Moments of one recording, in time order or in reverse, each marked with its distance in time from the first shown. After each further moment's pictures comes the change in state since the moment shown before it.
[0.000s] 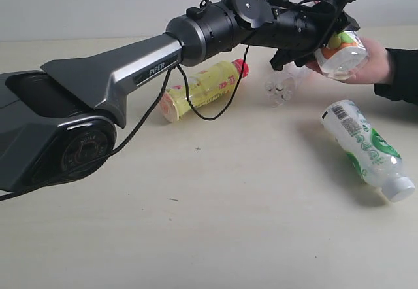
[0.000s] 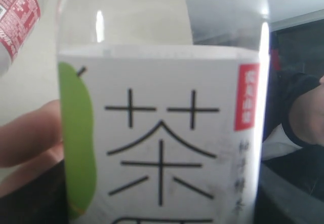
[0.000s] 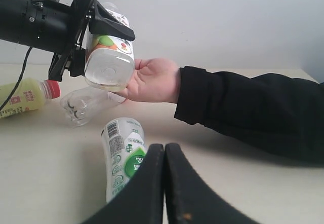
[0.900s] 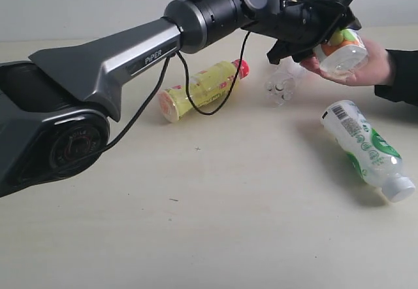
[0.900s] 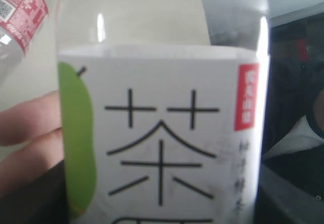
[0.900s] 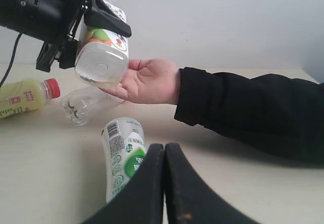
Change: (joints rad) left arm -0.018 -0.055 0.004 0.251 0.074 -0.197; right arm 0.000 0.000 0.000 0.000 0.000 0.000
